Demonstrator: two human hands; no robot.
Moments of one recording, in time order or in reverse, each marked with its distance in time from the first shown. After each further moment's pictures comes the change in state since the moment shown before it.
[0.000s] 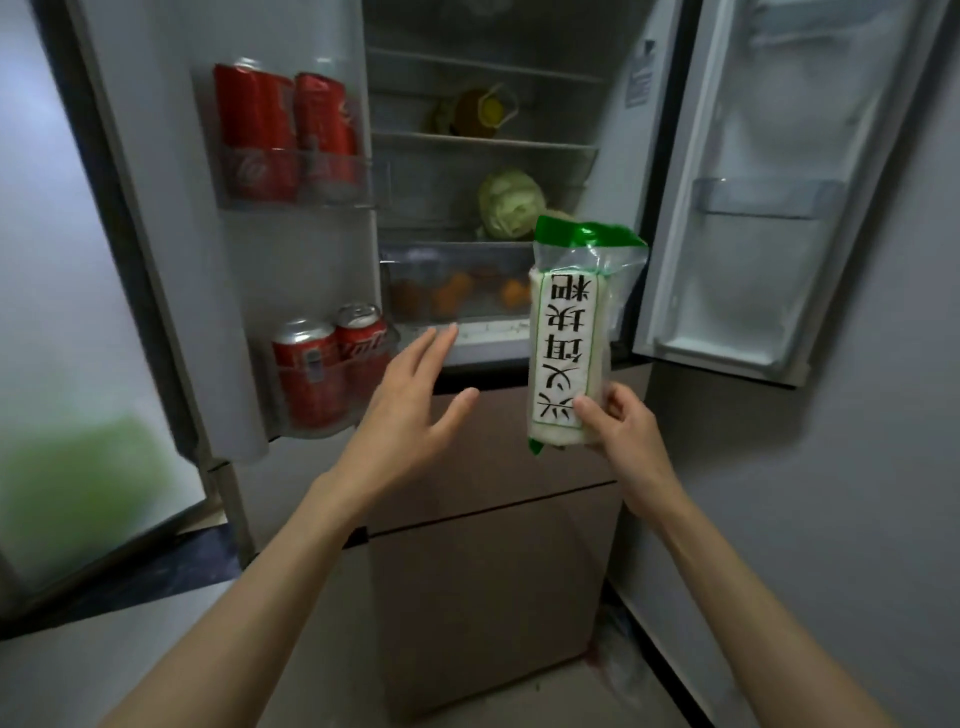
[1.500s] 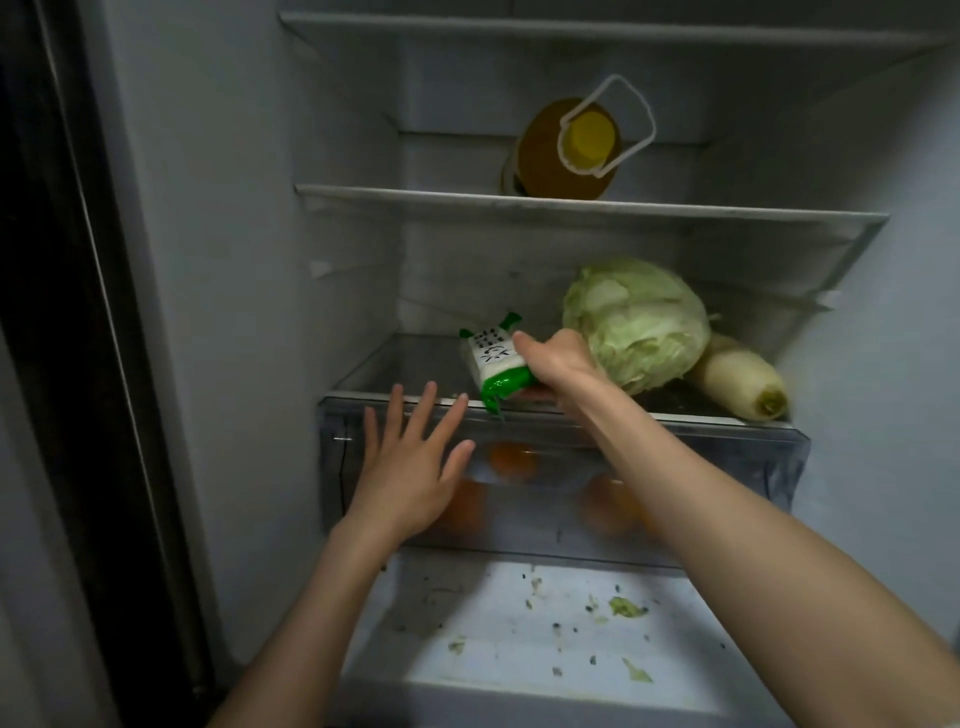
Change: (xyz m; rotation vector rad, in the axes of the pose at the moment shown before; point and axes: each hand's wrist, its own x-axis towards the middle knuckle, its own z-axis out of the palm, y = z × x) left_hand 0.421 -0.252 0.163 0.616 0.008 -0.383; right_hand 0.624 0.026 0.173 -0.154 -0.245 0.032
